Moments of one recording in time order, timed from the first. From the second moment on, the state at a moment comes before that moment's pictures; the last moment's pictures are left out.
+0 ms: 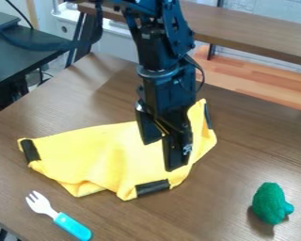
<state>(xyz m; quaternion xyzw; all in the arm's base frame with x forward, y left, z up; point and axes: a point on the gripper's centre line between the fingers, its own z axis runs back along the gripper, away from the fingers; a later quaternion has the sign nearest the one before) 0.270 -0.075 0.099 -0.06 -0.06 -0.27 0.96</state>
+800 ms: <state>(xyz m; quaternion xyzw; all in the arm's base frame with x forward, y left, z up) 0.251 -0.079 0.049 0.08 -0.11 -0.23 0.96</state>
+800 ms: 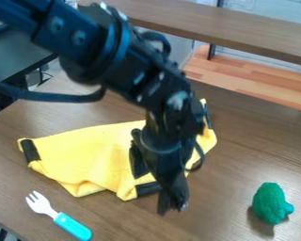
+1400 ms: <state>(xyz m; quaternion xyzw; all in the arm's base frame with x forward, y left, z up) 0.264 -0.076 0.032 0.15 -0.16 -0.19 0.96</state>
